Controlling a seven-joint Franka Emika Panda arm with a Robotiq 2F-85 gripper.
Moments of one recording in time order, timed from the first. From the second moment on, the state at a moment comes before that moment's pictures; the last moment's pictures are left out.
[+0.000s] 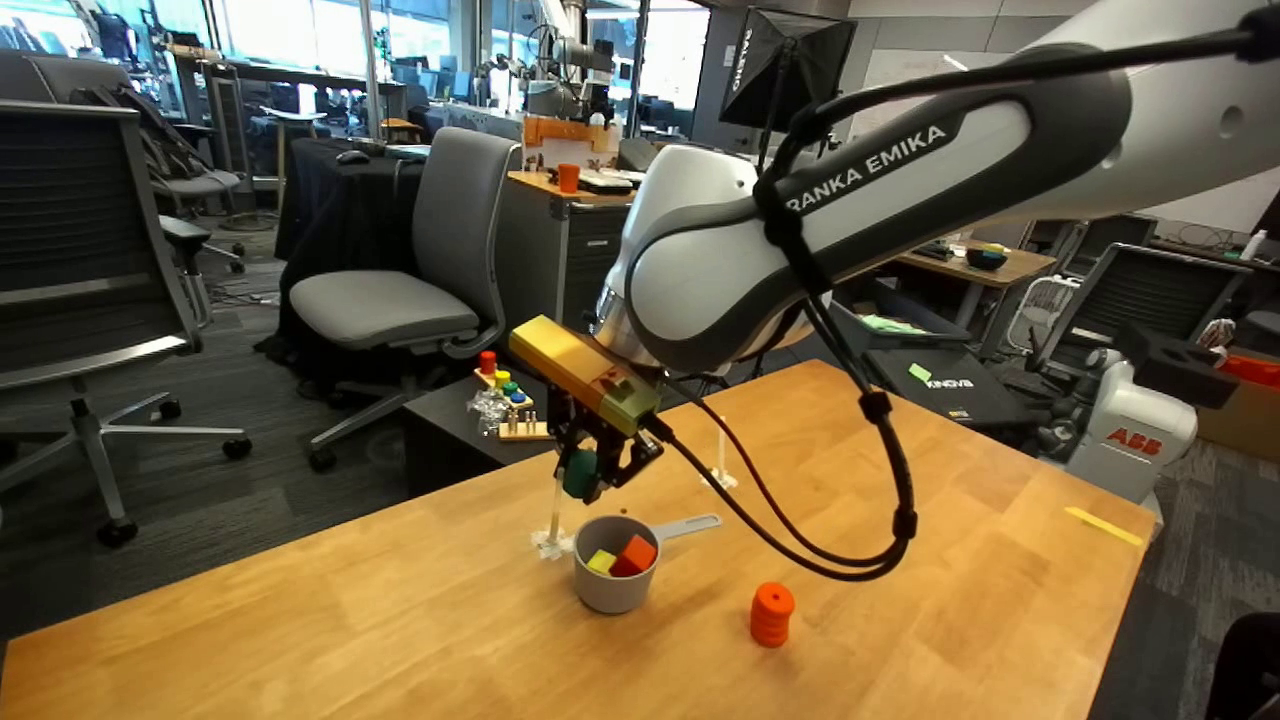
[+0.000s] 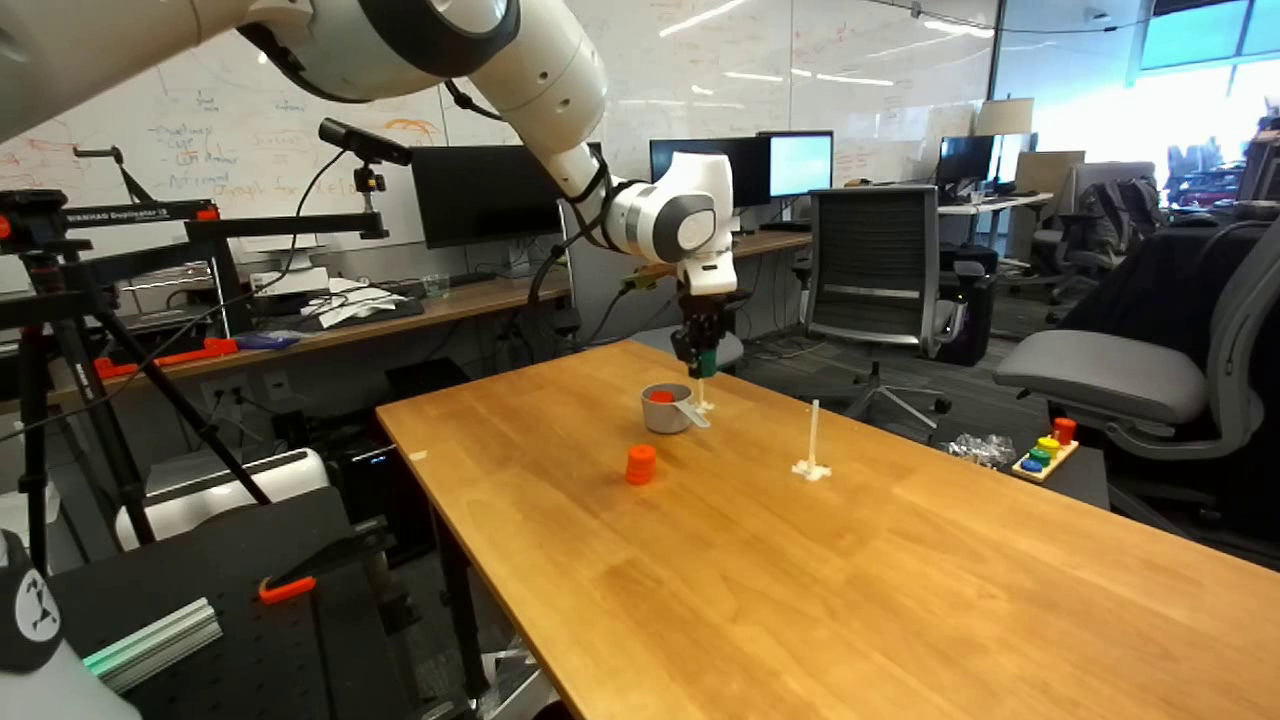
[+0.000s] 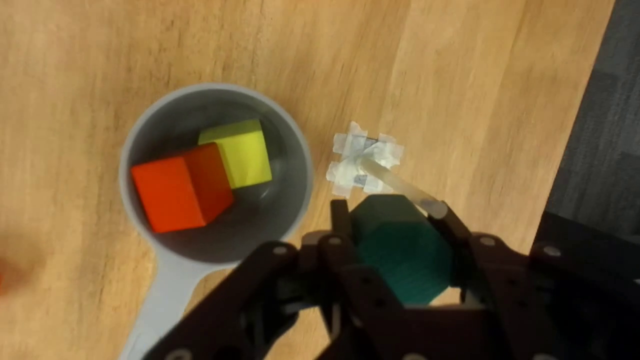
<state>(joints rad) 0.36 1.04 -0.02 -1.24 0.19 2.46 1.49</state>
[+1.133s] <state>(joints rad) 0.39 1.00 -0.02 -1.34 0.19 2.53 1.56</state>
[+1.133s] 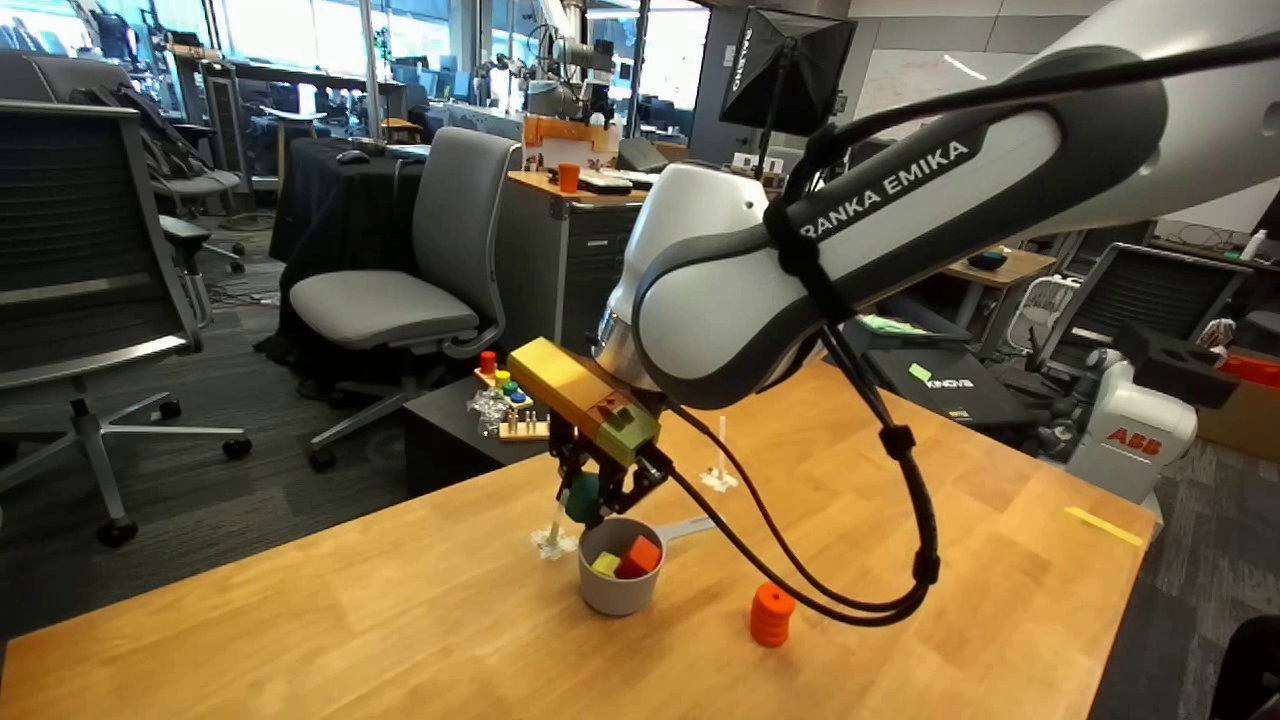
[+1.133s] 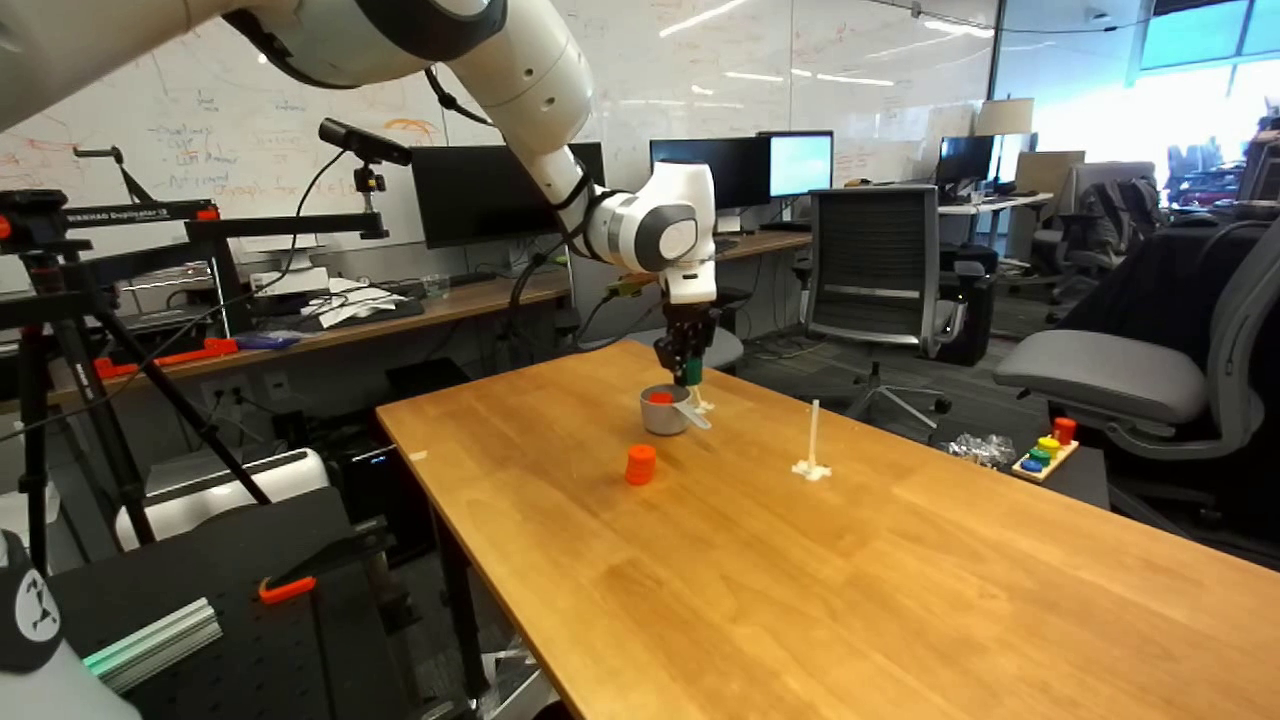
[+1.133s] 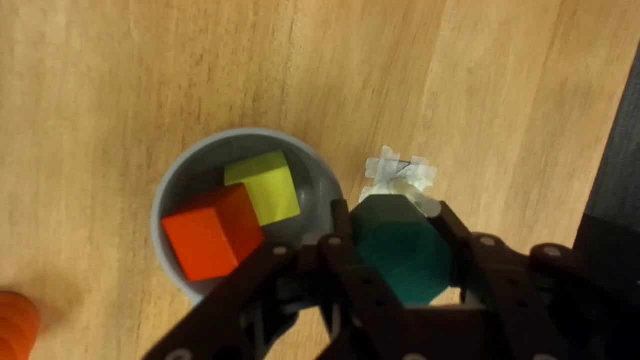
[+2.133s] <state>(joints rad) 0.33 0.96 -0.01 -1.39 0.19 2.59 1.58</state>
